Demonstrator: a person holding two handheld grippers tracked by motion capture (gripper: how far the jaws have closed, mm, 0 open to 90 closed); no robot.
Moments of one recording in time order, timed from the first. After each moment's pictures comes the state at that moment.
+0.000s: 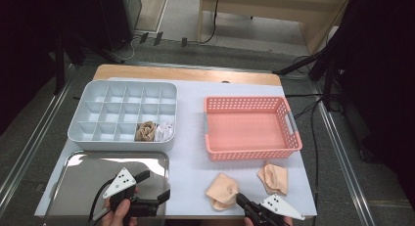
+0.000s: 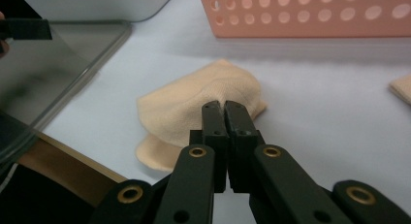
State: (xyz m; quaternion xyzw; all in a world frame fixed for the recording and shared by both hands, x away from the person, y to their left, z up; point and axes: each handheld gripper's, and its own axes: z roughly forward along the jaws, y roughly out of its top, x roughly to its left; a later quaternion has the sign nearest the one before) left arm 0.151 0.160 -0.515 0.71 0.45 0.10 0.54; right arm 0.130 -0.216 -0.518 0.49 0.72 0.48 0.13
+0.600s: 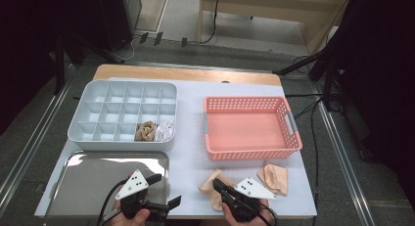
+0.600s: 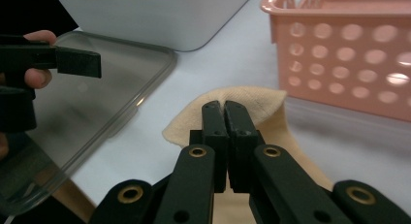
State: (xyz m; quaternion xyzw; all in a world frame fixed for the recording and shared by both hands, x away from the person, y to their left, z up) left arm 0.150 0.136 -0.509 0.73 0.42 0.07 0.54; right arm 0.163 -0.155 -0.501 0.43 0.74 0.50 0.13
